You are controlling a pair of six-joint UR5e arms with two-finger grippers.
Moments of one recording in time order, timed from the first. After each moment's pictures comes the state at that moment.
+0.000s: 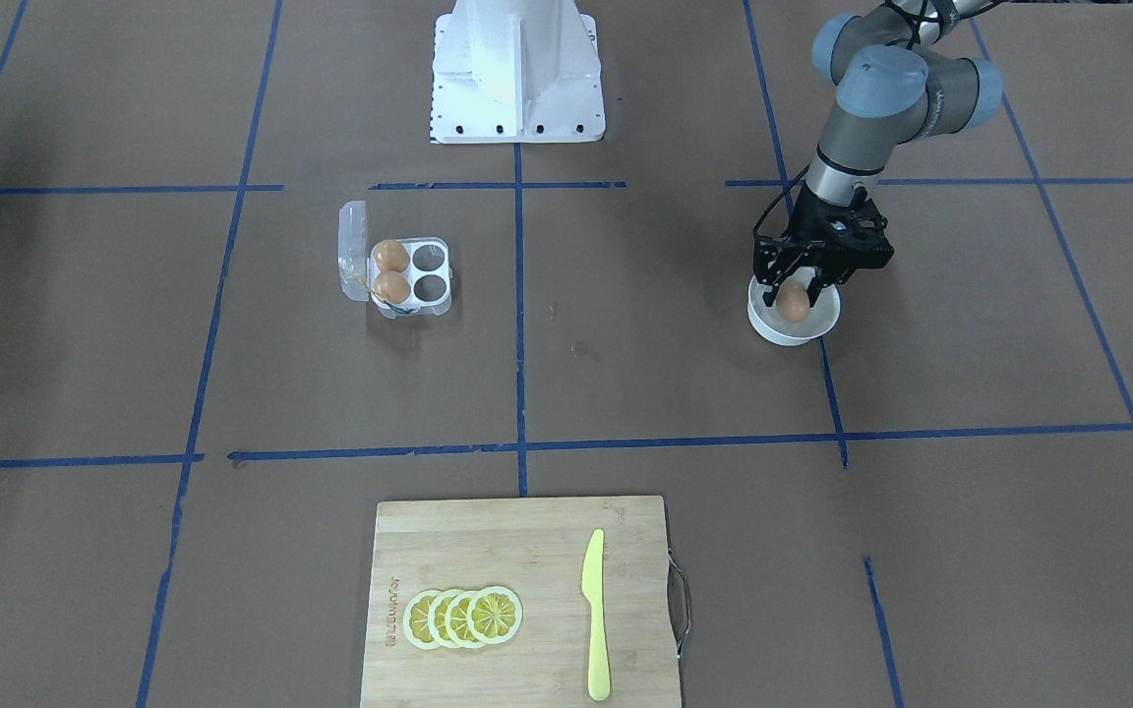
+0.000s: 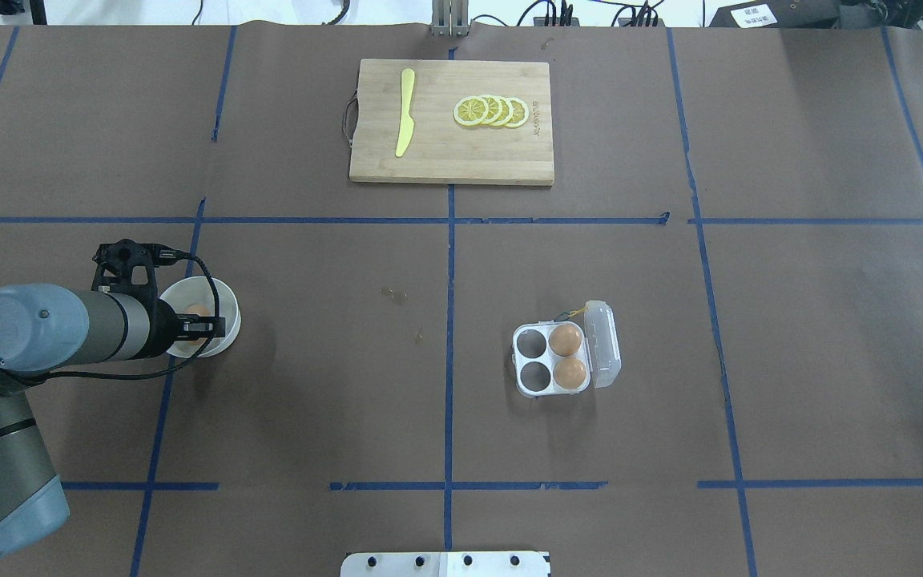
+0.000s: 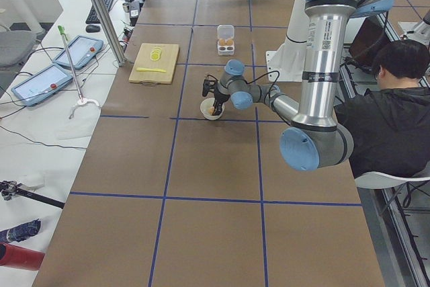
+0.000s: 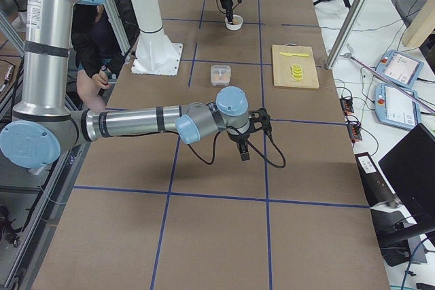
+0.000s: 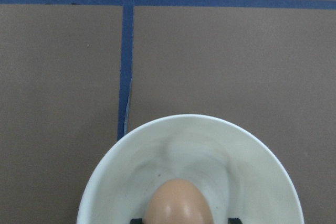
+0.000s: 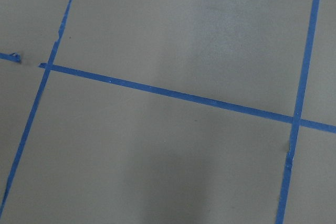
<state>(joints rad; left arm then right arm) -0.53 -1.65 -1.84 -2.11 -1.67 -1.21 1.42 -1.72 1.84 -1.22 2.41 0.22</state>
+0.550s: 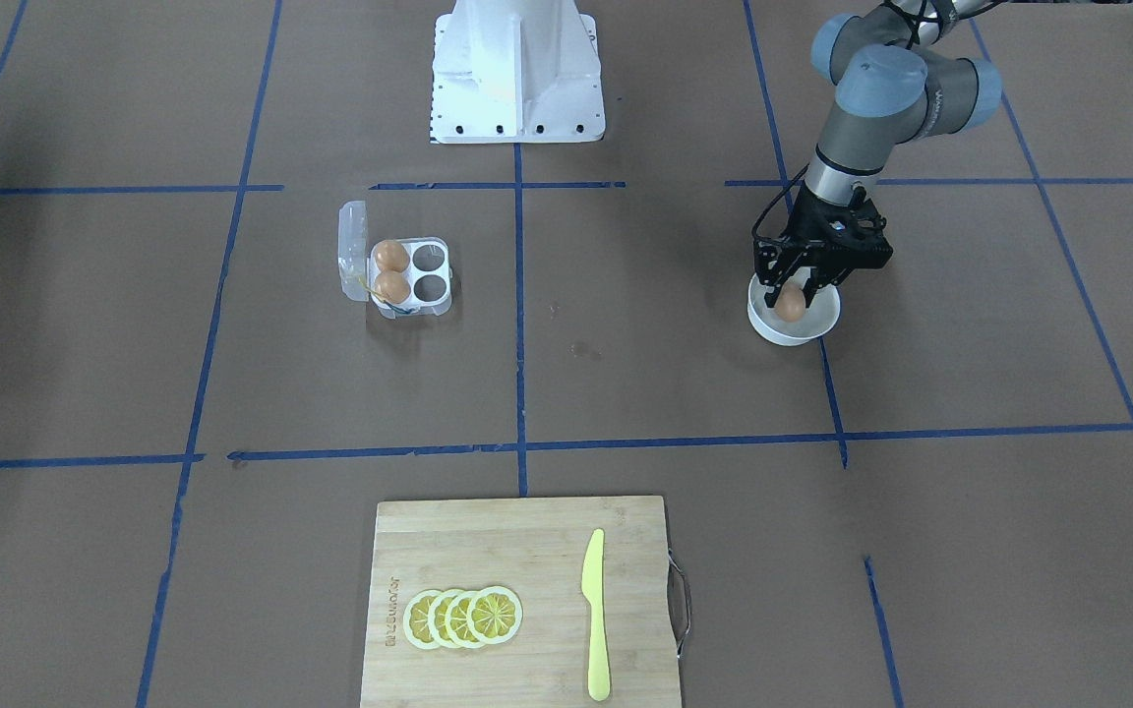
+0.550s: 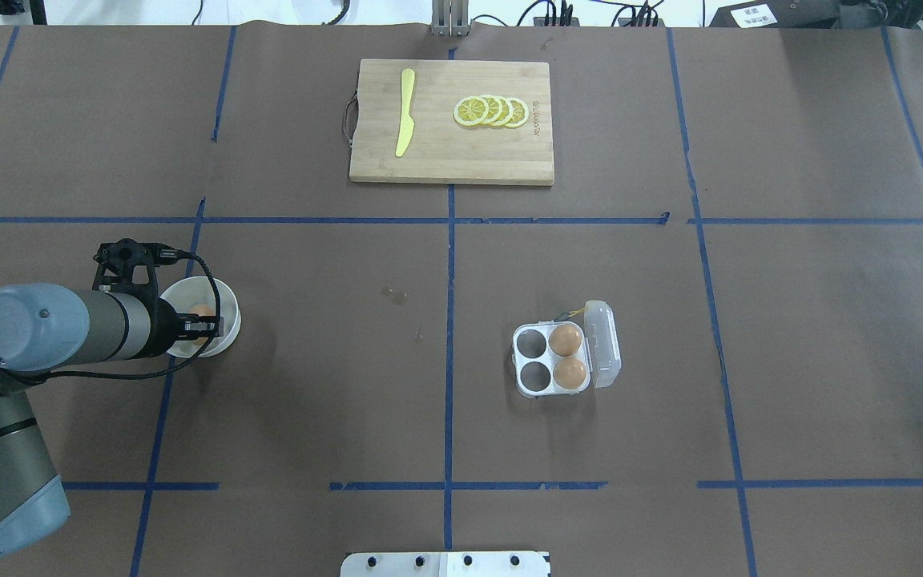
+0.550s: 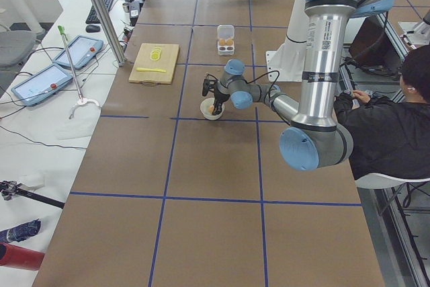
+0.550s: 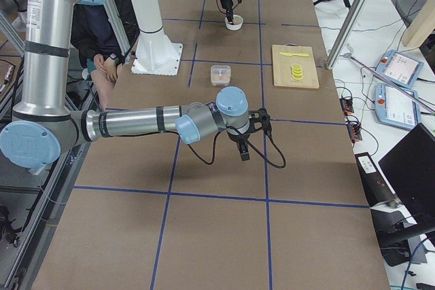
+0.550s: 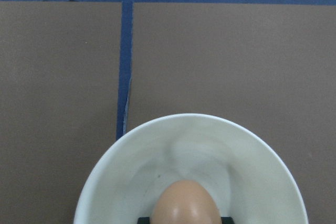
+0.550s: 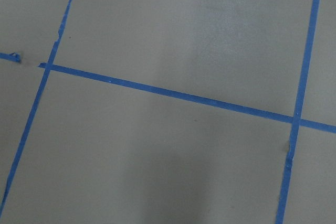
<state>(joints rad) -0.53 -1.65 -1.85 -2.11 -1.67 -1.21 1.42 -1.72 1.84 -1.22 2.41 0.22</state>
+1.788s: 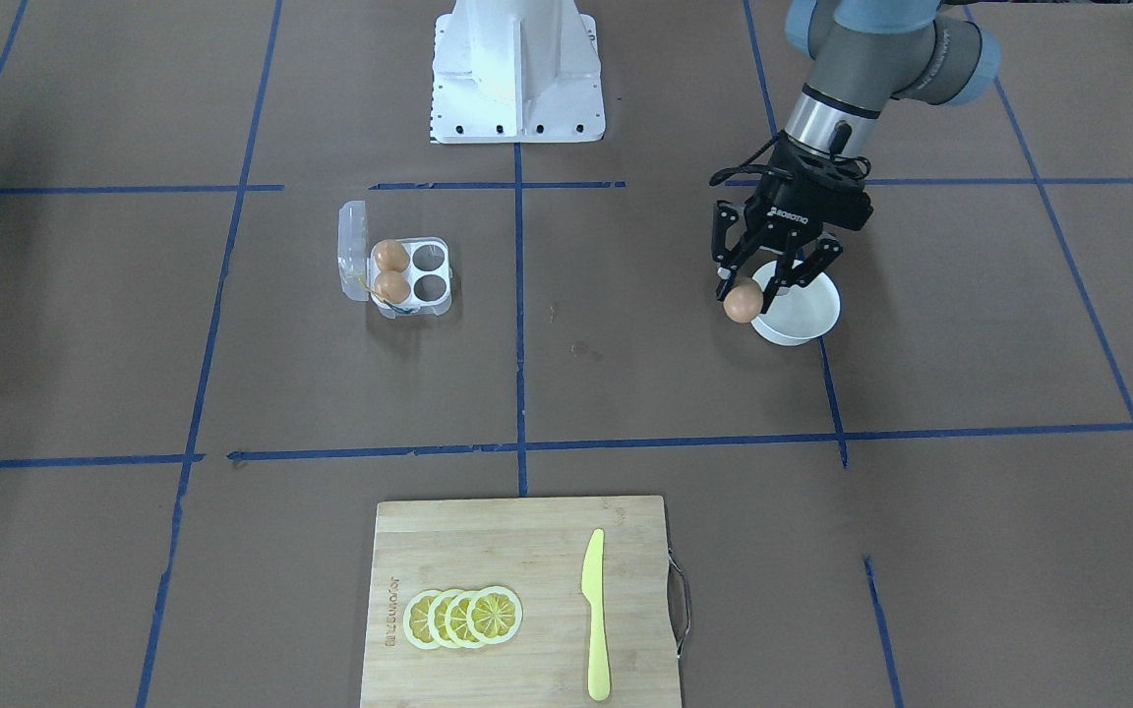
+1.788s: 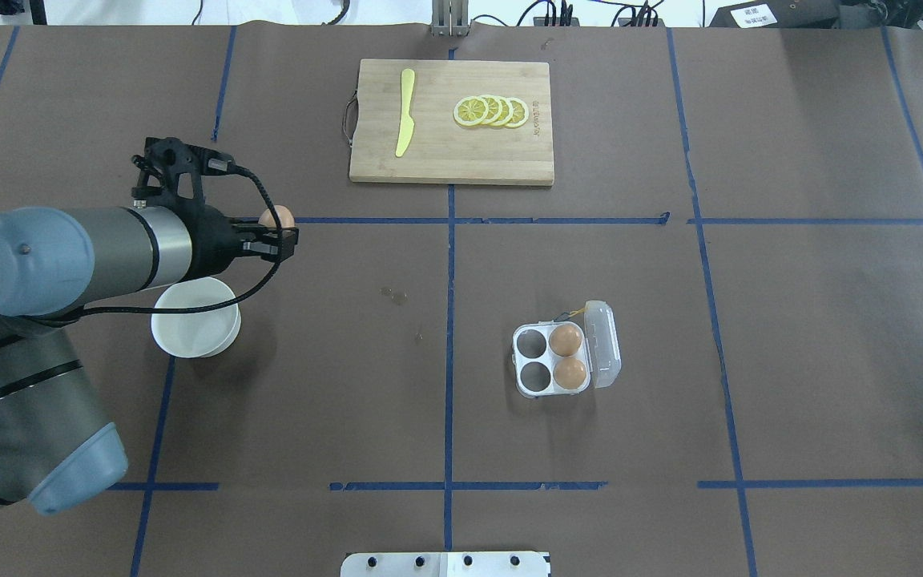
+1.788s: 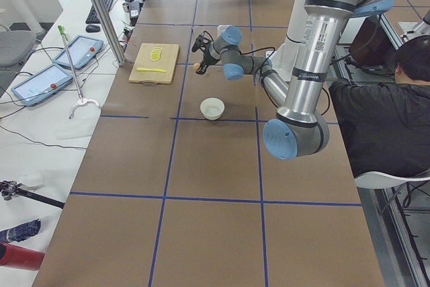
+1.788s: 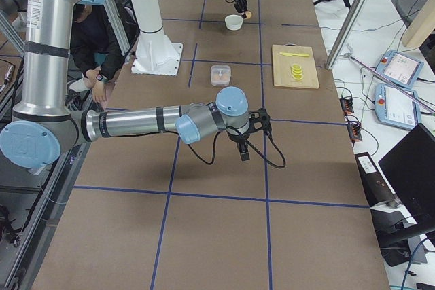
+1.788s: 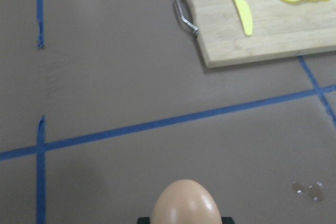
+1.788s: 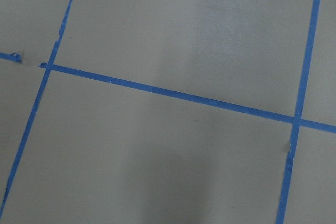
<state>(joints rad) -0.59 -1.89 -1.92 -2.17 -1.59 -0.97 1.42 -1.72 1.84 -1.22 2.41 0.22</state>
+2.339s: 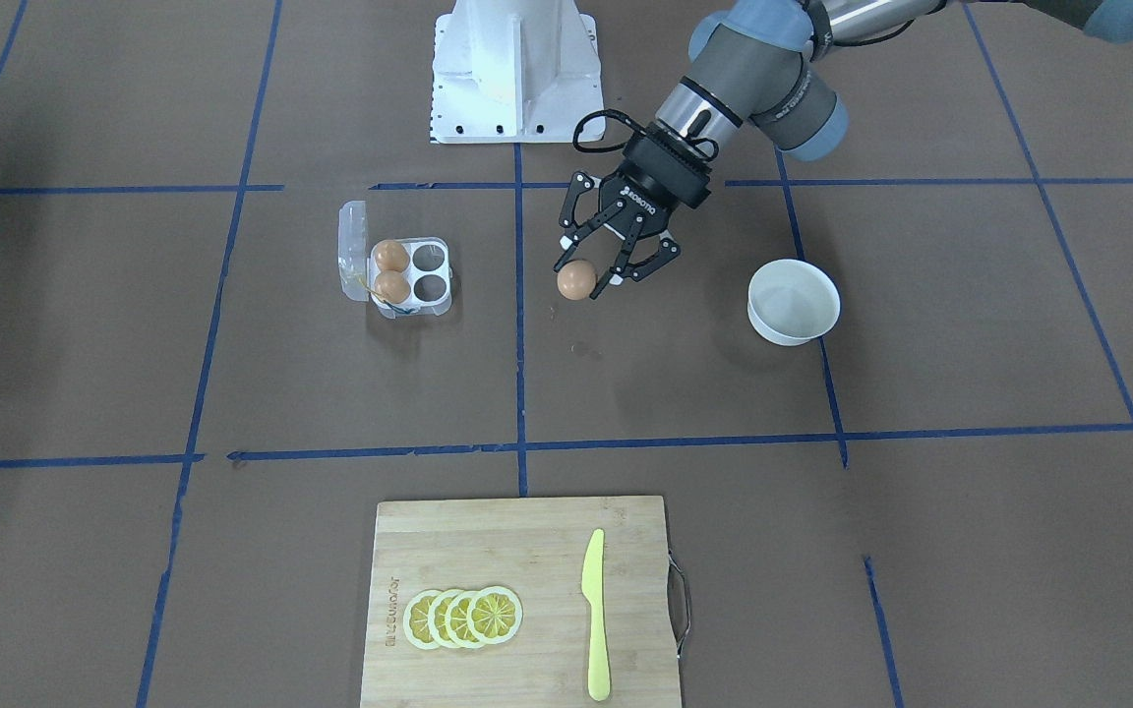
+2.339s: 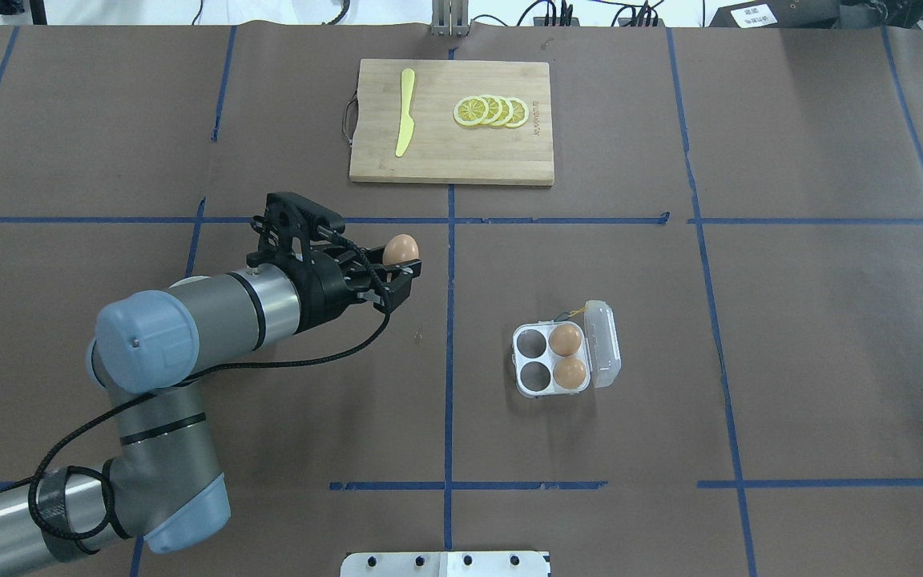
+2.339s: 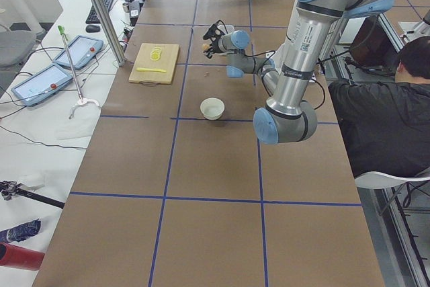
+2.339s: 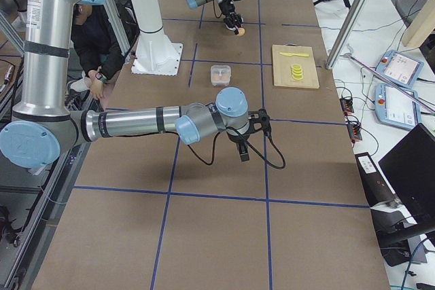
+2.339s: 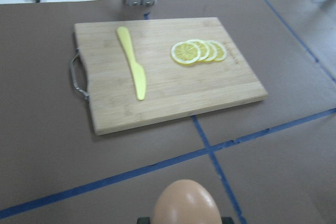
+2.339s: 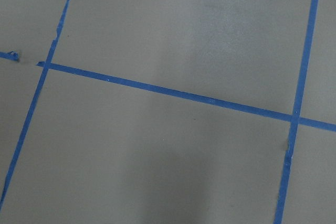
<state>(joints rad) -0.41 -2.01 -1.71 -2.60 -1.45 -0.87 1.42 -1.72 1.83 -1.22 2.41 0.22</state>
